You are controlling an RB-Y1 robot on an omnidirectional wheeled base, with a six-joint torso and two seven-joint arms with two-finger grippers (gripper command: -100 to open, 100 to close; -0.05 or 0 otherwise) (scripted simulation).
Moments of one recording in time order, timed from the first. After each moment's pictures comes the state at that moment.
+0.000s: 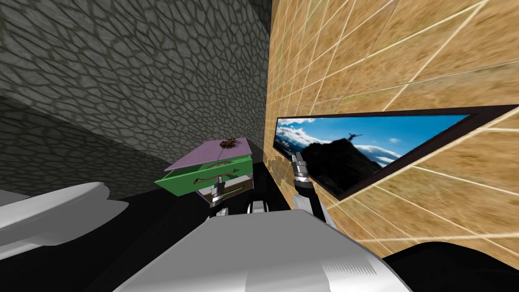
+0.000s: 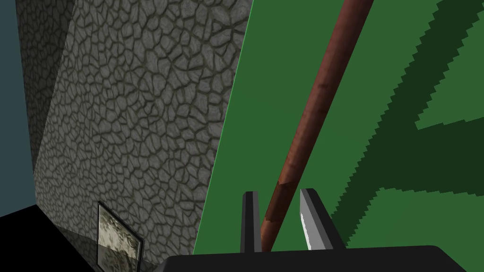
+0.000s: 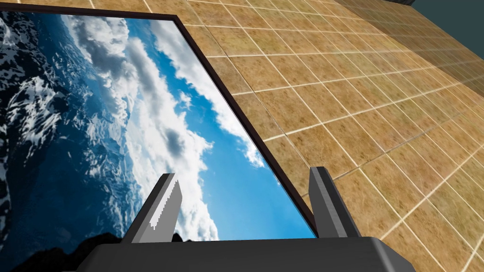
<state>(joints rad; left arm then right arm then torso) 0.04 0.07 0.18 -0.87 0.15 -1.30 0.28 0.45 -0.03 -0.01 -2.20 -0.02 -0.48 0.15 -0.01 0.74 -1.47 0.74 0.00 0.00</state>
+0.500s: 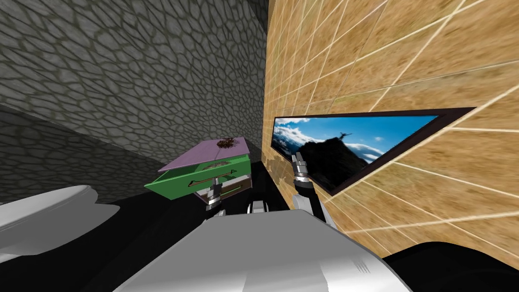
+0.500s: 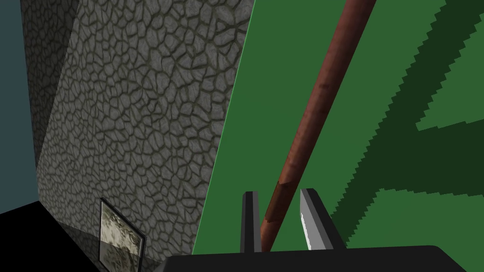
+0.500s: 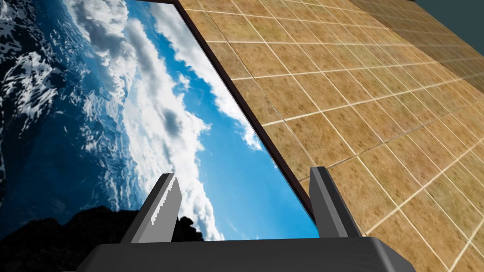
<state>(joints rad) 0.06 0.03 0.32 -0.90 0.03 -1.30 0.36 0.45 -0.03 -0.01 -2.20 -0.02 -0.48 0.15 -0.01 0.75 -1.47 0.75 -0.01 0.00</state>
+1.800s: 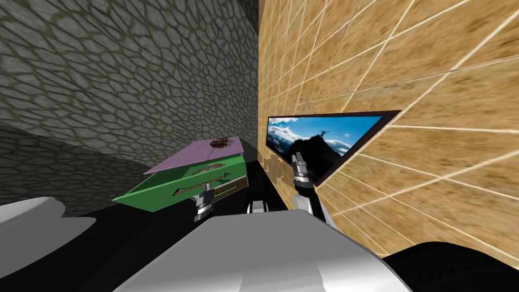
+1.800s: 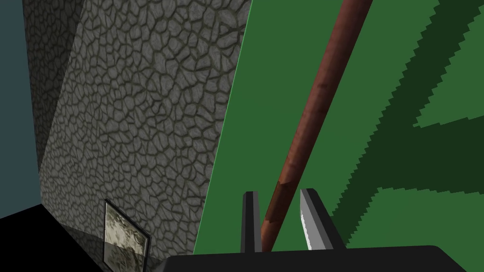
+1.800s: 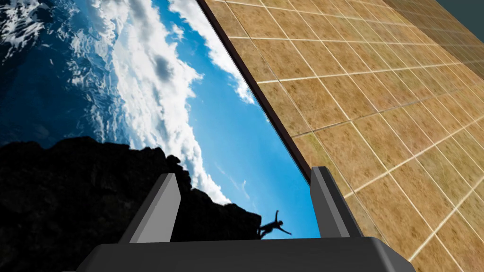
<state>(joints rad) 0.11 -0.05 0.61 -1.00 -0.21 -1.29 0.53 0.45 -0.03 -0.01 -2.20 -0.02 -0.48 0.15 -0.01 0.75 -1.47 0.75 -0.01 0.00</state>
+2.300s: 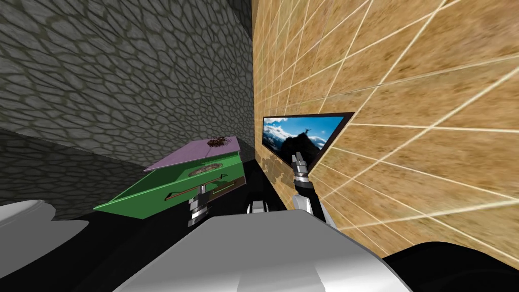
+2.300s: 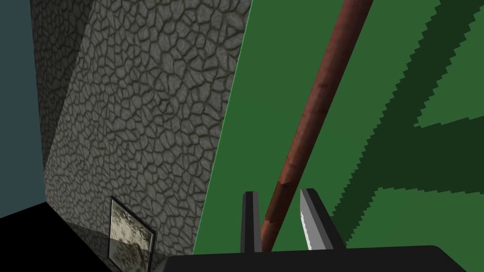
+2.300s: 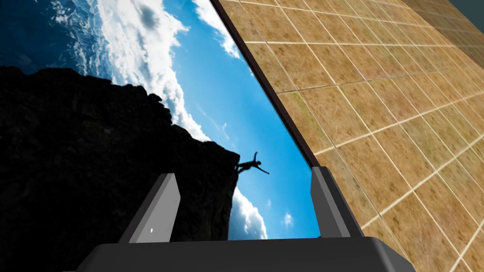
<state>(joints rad) 0.14 0.00 0.59 -0.99 -0.13 -1.30 0.53 0.45 -0.03 -0.01 -2.20 -0.02 -0.48 0.15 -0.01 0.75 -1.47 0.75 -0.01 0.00</state>
